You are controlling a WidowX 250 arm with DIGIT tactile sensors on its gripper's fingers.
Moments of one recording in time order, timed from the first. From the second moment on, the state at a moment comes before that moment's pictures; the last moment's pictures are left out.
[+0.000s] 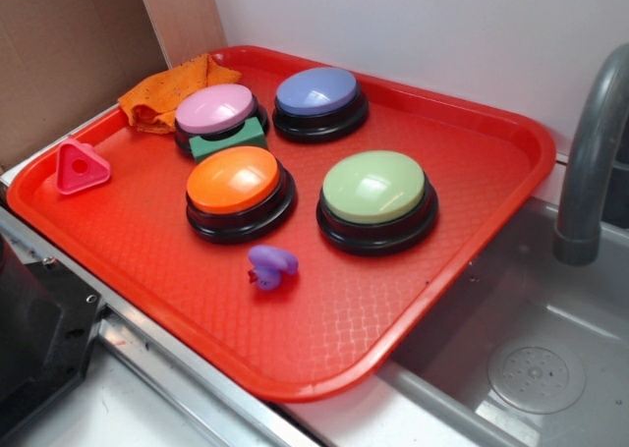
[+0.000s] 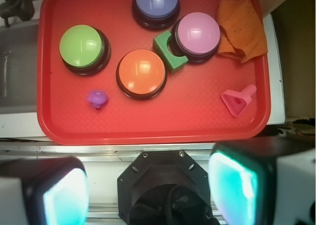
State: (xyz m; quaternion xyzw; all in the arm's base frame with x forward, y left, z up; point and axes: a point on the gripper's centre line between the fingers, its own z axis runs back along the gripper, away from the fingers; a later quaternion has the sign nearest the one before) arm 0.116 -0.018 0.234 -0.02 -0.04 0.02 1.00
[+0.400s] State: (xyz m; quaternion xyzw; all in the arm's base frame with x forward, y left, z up) arm 0.115 -0.018 0.231 -0.02 -0.04 0.02 1.00
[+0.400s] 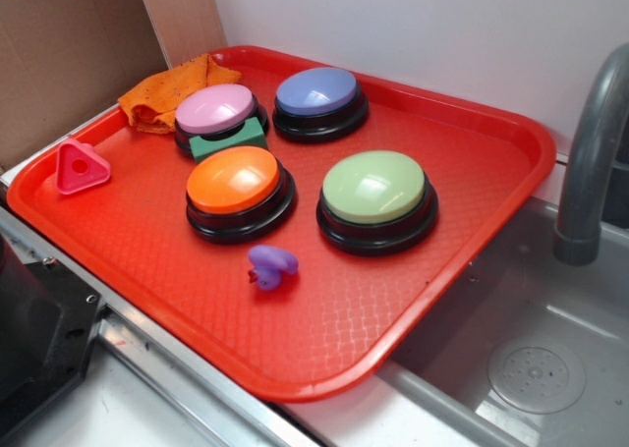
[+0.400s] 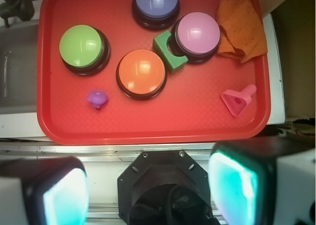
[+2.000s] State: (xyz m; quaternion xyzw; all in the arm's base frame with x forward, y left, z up) arm 0.176 -0.106 0.056 -0.01 -0.08 0.19 0.98
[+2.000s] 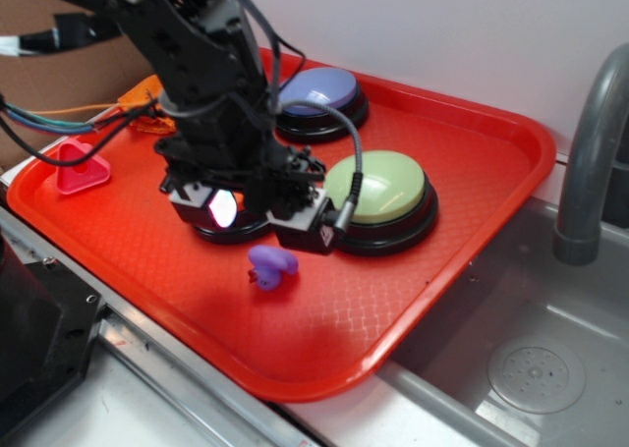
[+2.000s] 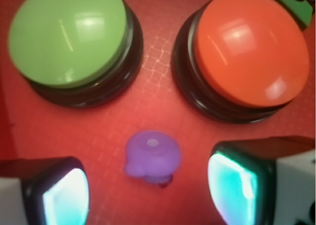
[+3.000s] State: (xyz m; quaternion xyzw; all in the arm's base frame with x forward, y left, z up) arm 0.172 -0.100 0.025 -0.01 -0.07 0.23 0.97
